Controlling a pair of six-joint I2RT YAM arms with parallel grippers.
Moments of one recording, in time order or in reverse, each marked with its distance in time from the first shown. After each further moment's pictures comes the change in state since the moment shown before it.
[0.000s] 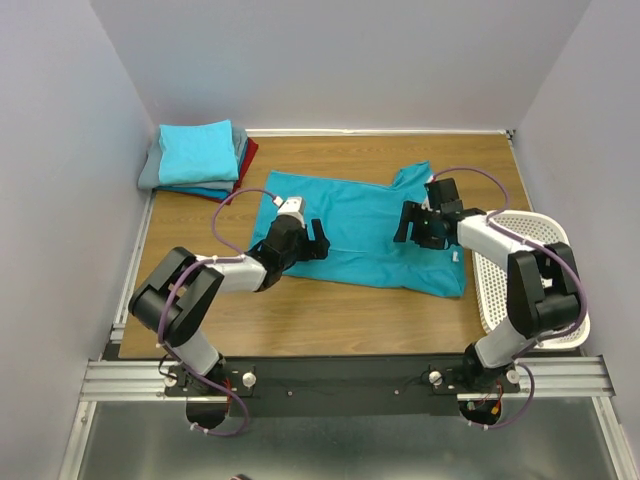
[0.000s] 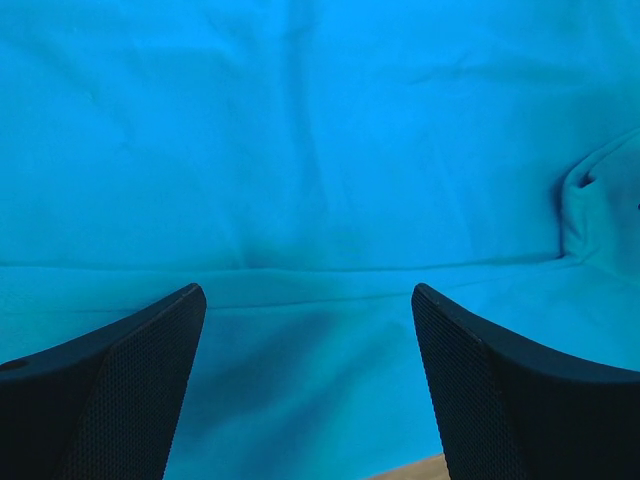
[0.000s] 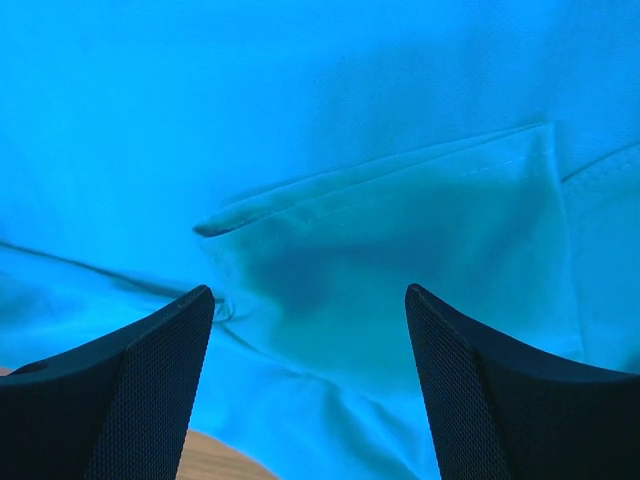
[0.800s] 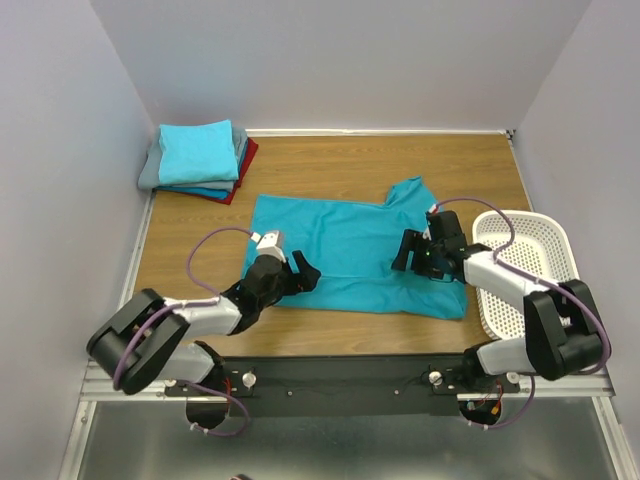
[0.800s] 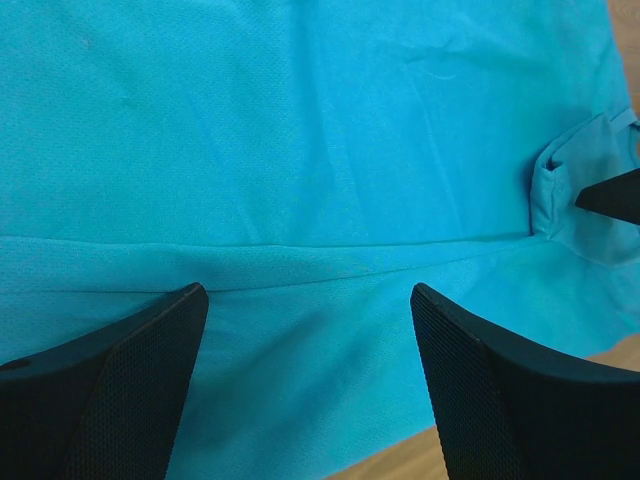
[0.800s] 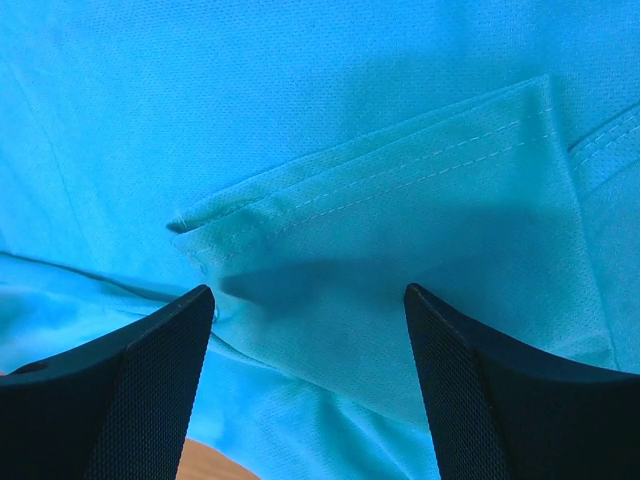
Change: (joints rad) left arm -0.060 -0.231 -0.374 0.186 -0.001 -0.177; right arm 0.064 -0.198 -0.312 0.137 -0.013 0.097
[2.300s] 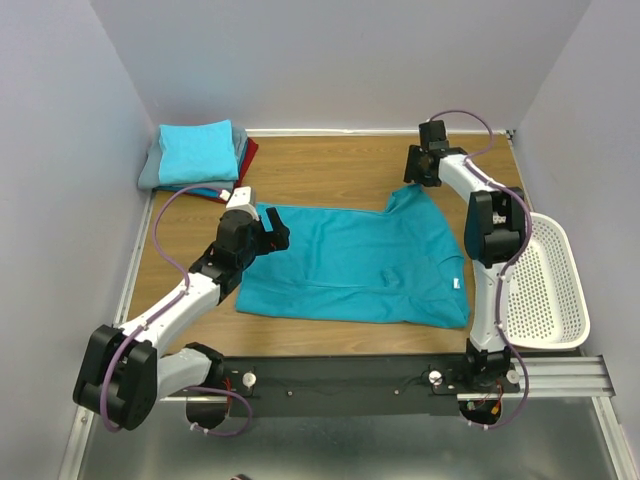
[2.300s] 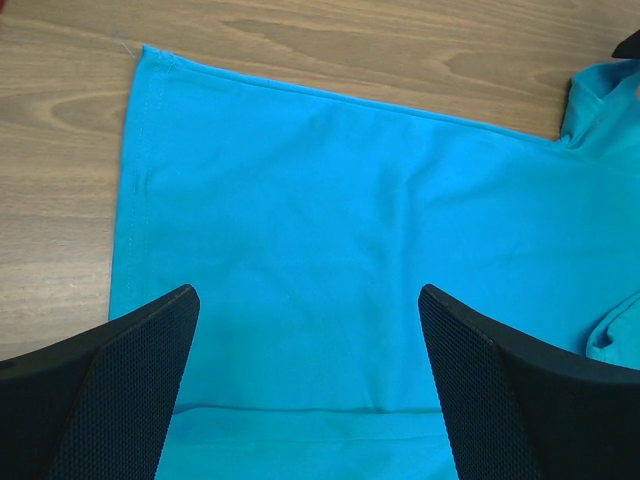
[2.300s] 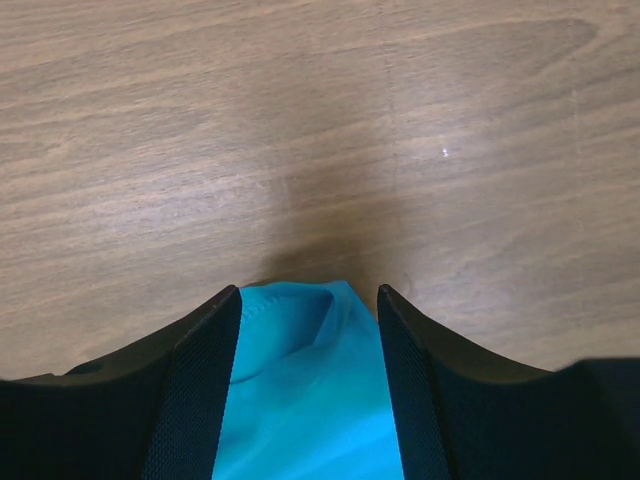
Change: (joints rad) left arm 0.263 -0.247 0.289 -0.531 -0.013 0.235; right arm -0.153 0.848 1.156 -0.257 0.260 -0.226
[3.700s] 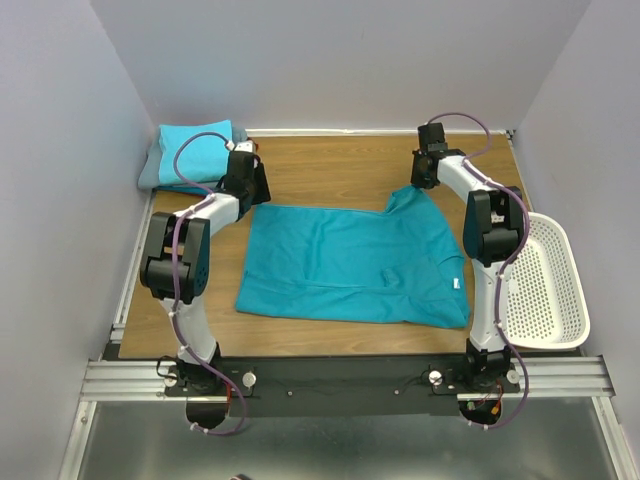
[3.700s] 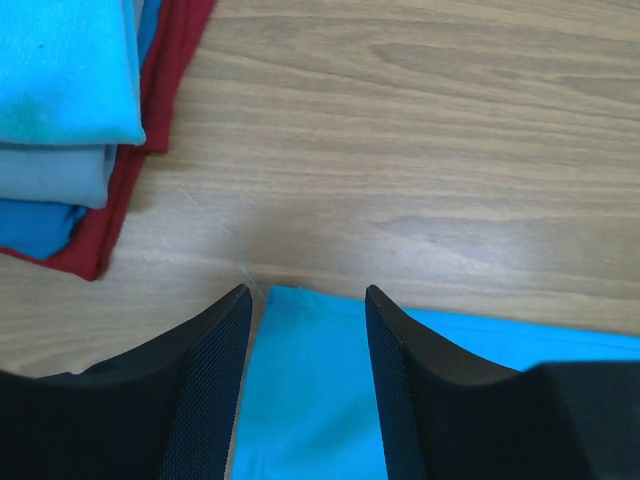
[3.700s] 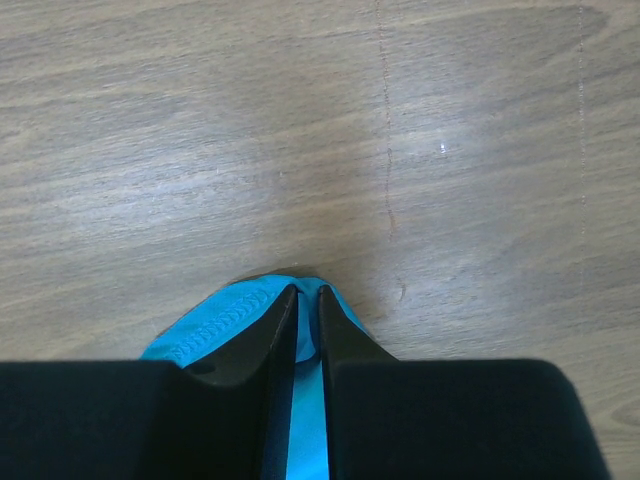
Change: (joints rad) left arm 0.221 0.737 0.603 -0.046 0.020 0.174; right arm 0.000 0.035 0.010 -0.006 0.004 -0.035
